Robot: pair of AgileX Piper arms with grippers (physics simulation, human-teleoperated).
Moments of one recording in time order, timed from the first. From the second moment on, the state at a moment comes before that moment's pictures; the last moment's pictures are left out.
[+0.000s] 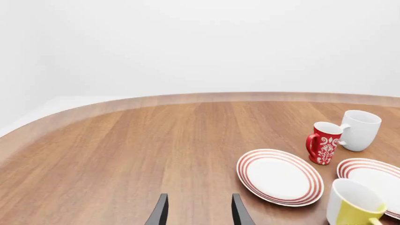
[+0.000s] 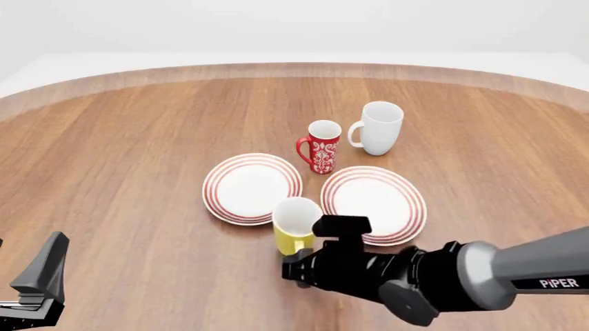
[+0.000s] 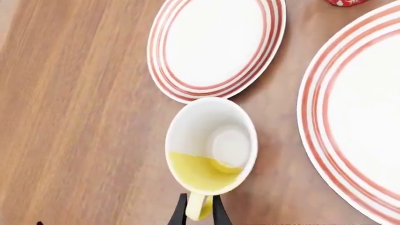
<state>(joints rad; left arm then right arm) 0.00 0.00 0.00 0.00 0.00 0.84 1.71 -0.60 -0.33 0.68</state>
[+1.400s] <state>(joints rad) 0.00 0.00 0.00 0.00 0.00 0.58 1.39 -0.62 -0.02 0.24</state>
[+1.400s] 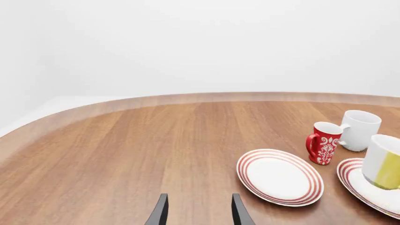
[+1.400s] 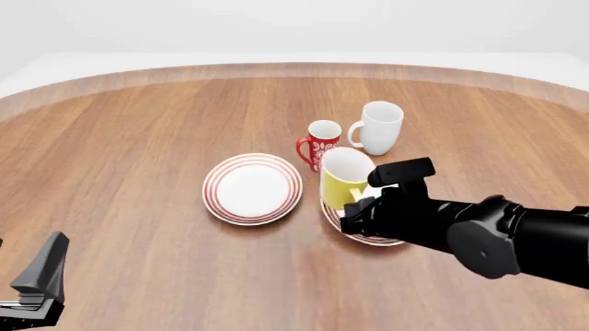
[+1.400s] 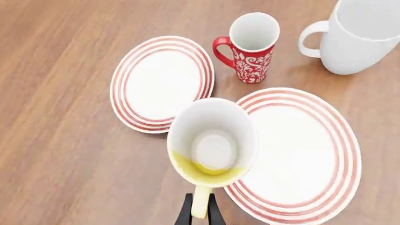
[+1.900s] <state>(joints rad) 0.00 0.00 0.00 0.00 0.00 0.42 1.38 -0.55 -0.10 0.15</state>
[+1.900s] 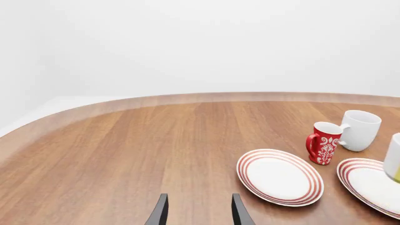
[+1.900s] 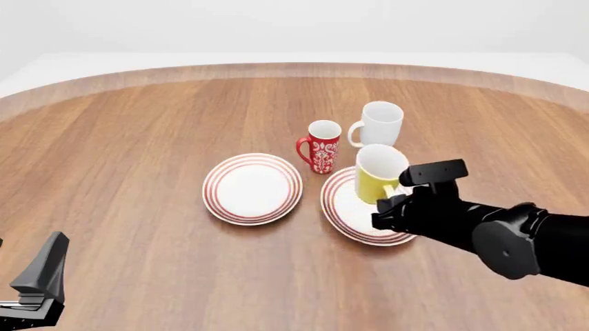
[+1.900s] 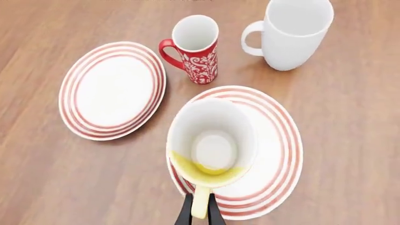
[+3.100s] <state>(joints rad) 0.00 0.00 0.00 0.00 0.00 0.36 1.53 -0.55 -0.25 0.12</state>
